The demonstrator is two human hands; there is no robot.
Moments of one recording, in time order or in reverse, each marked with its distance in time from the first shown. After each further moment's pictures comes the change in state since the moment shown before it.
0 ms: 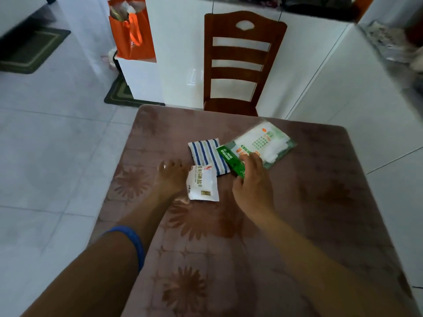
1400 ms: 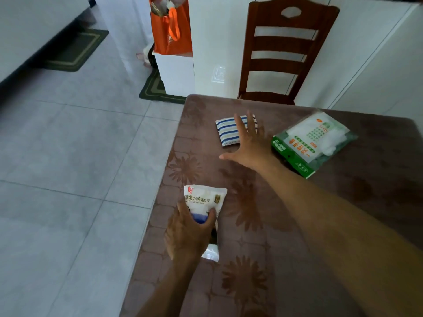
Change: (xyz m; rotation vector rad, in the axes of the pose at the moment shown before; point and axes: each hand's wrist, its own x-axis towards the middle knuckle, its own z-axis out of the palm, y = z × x) left_hand -0.135 -0.029 0.113 -0.861 0.436 -0.649; right_hand 0.081 -0.093 0.096 -0.334 -0.277 -0.184
